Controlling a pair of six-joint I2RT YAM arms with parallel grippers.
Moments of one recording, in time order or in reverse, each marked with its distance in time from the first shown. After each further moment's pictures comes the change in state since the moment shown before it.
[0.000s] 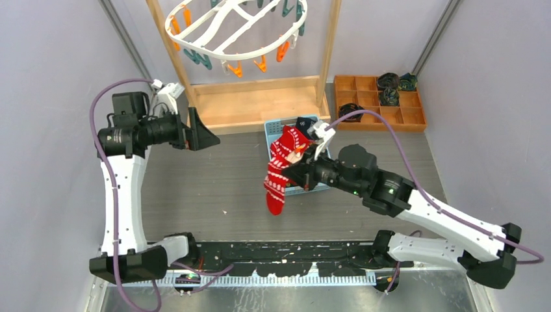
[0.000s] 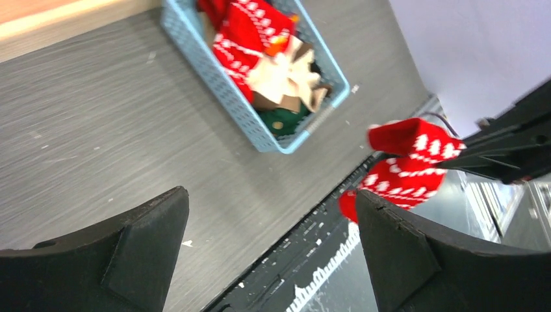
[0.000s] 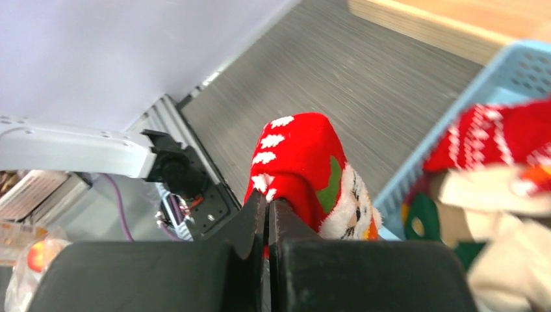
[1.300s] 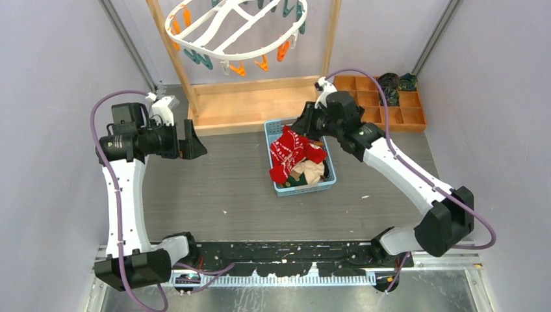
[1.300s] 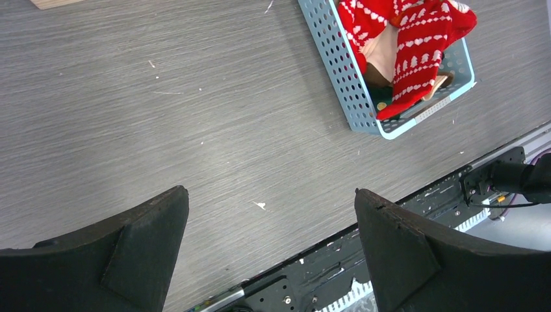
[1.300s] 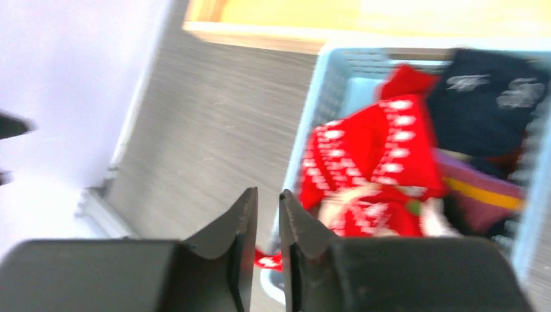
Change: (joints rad) left arm 0.119 -0.029 -0.126 -0.021 -0.264 0.131; right arm -0.494 0.443 0.260 -0.131 -0.118 0.062
